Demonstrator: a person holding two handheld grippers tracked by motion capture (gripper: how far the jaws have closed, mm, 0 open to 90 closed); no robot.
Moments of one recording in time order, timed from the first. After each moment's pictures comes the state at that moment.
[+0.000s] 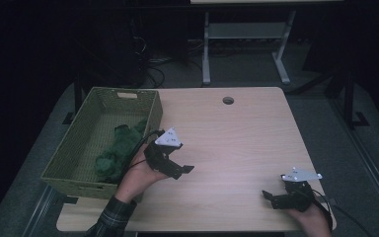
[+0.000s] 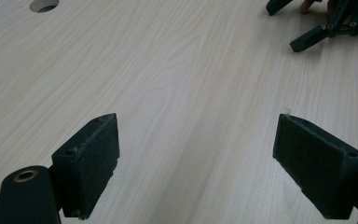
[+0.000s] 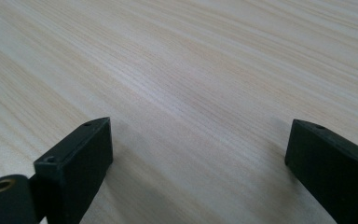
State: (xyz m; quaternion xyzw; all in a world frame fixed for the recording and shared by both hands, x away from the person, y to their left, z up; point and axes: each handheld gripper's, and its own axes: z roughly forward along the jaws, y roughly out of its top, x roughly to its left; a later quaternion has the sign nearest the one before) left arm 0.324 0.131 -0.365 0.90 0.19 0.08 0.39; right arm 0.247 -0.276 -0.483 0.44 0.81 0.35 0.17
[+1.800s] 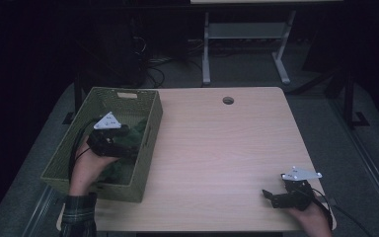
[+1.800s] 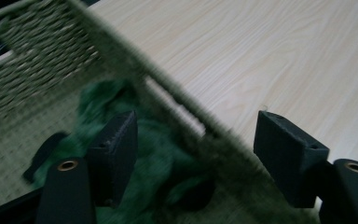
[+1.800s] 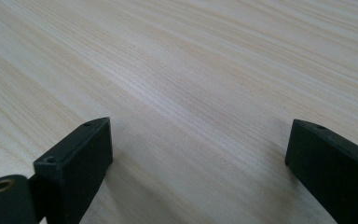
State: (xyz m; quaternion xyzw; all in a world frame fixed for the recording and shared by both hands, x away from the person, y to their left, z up) left arm 0.343 0.274 -0.345 0.86 0.32 0.18 0.36; right arm 0.250 -0.277 -0.483 0.44 0.81 0.35 0.17
